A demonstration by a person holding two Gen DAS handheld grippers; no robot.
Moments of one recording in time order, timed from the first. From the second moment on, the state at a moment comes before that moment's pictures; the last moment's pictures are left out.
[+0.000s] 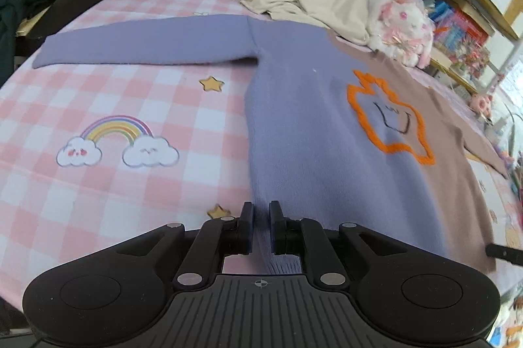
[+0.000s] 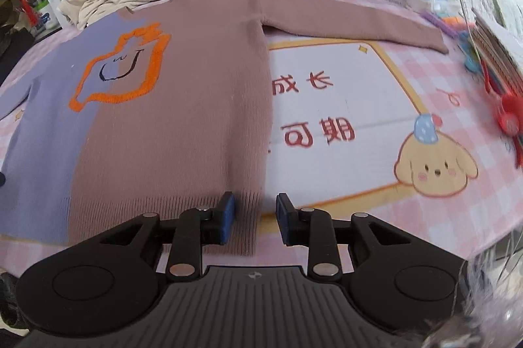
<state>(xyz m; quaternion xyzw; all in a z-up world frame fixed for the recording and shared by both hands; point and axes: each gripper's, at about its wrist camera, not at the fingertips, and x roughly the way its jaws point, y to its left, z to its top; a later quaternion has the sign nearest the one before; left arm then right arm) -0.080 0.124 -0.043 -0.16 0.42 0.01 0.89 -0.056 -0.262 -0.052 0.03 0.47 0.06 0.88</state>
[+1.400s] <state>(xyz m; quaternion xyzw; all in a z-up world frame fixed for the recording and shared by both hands) -0.129 0.040 -0.008 -0.13 0.37 0.07 0.92 -0.082 -0.256 -0.030 -0.03 0.42 0.09 0.90</state>
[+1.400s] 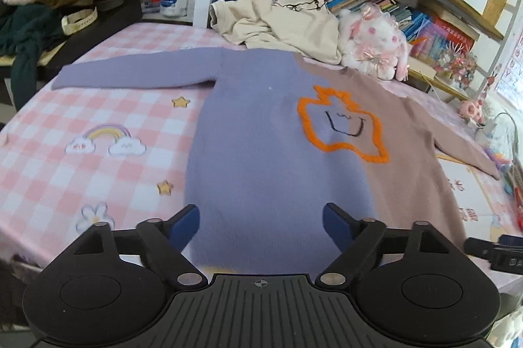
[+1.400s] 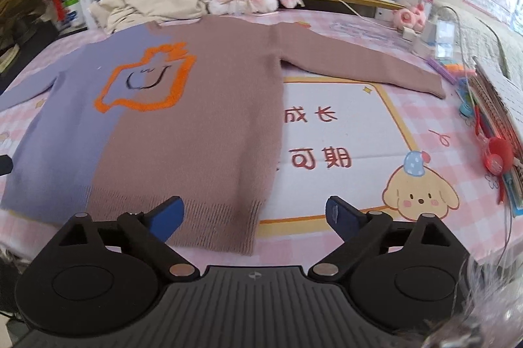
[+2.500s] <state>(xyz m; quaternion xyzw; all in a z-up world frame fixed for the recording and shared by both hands) -0.111 0.125 -0.014 -0.07 0.39 -0.02 0.92 -0.106 -0.130 -0.021 -0.04 0.40 0.06 0.92</state>
